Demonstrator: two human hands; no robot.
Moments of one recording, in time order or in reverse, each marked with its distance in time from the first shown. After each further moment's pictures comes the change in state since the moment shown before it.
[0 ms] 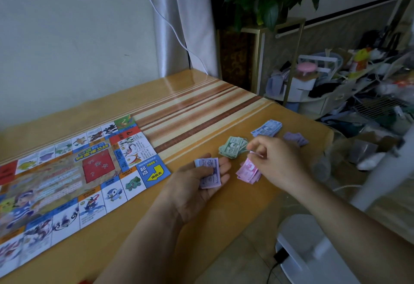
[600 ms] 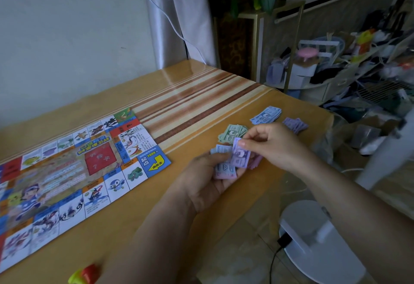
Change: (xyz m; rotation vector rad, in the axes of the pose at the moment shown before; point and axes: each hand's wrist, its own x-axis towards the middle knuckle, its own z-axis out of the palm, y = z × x) left_hand -0.004 -0.011 0.022 0.060 -0.055 -0.094; right_hand -0.004 -0.009 -0.012 0.464 -0.183 0.071
